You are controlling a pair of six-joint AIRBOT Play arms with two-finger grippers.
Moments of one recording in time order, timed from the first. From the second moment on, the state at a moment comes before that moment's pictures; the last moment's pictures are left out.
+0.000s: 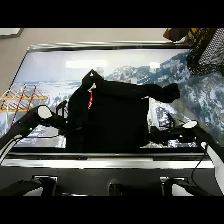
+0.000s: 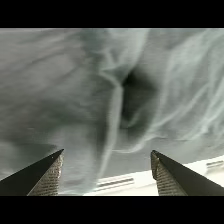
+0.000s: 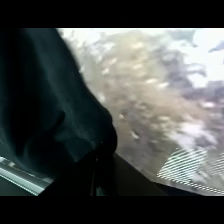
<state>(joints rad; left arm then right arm) -0.25 -1.26 0.85 1.07 -1.10 -1.79 -0.17 -1.29 0.57 -0.76 1.07 1.30</state>
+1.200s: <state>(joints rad) 0.18 -1.22 0.73 1.05 -1.16 -1.56 -0.14 -1.19 0.57 -0.75 1.05 1.36</state>
